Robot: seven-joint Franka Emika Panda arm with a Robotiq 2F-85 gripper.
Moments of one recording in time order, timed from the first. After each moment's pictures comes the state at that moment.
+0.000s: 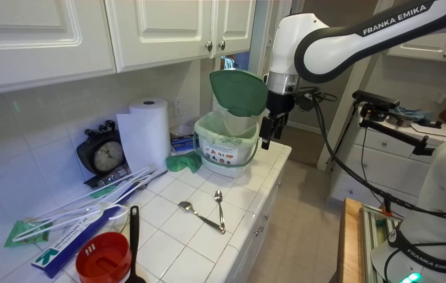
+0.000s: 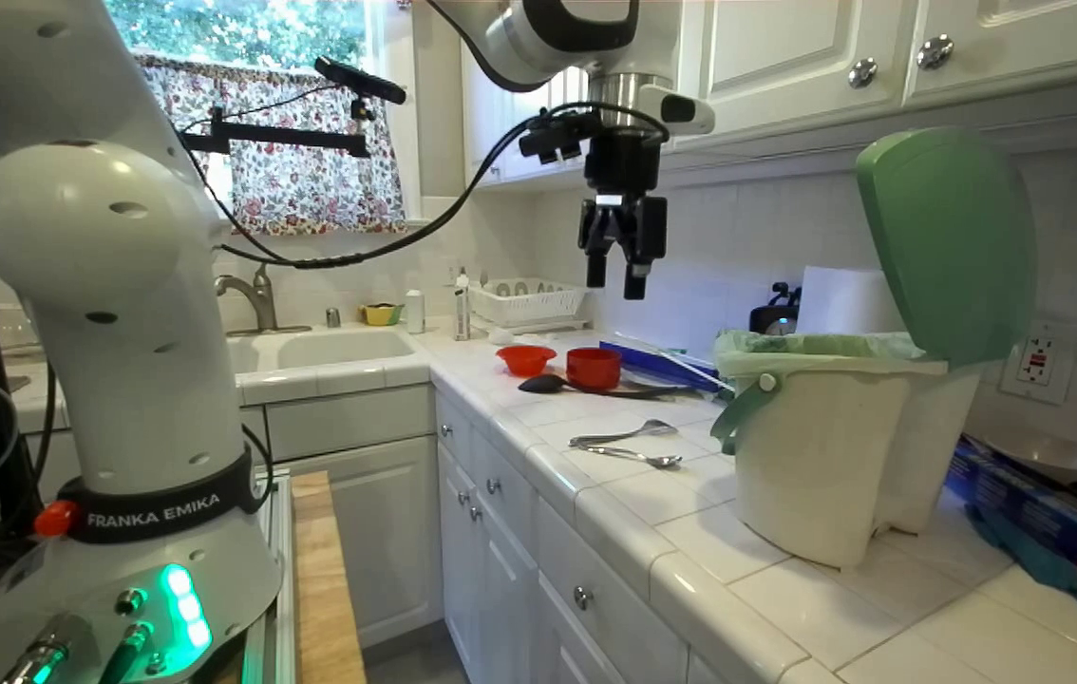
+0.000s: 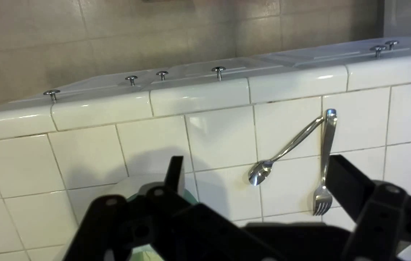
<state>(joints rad) 0.00 -0.31 -0.05 -2.41 -0.01 2.10 0.10</state>
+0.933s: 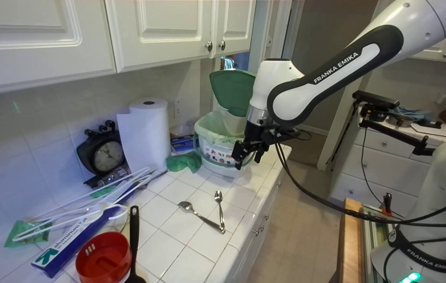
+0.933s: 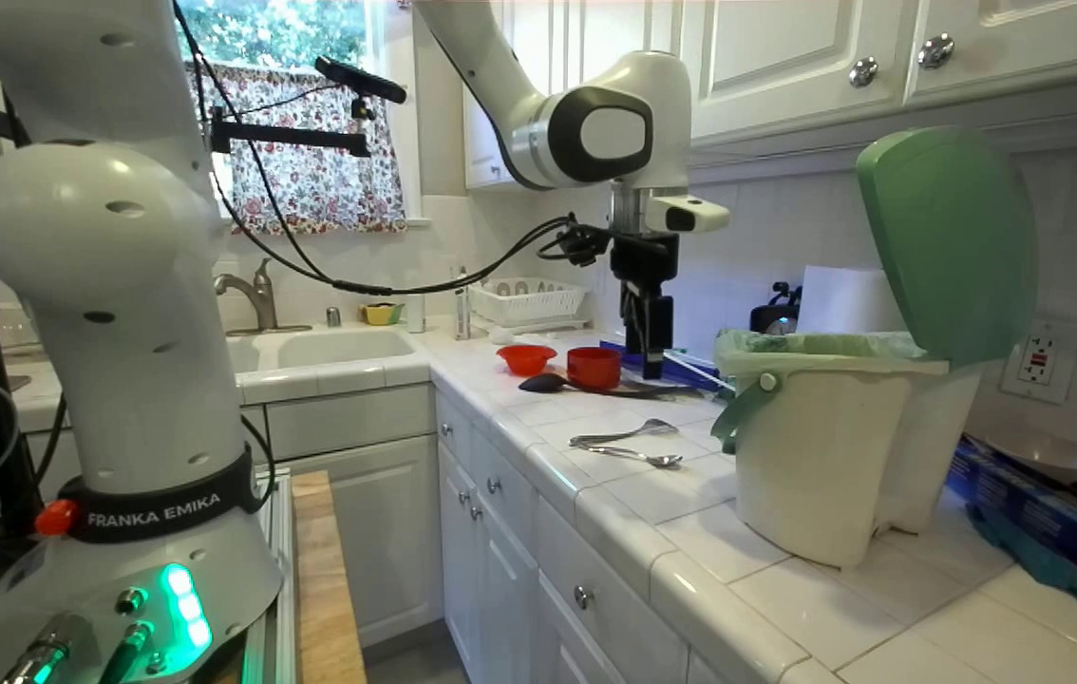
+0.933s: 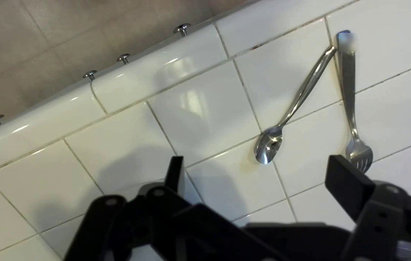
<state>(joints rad) -0.01 -0.05 -0.01 -2.43 0.06 2.48 0.36</state>
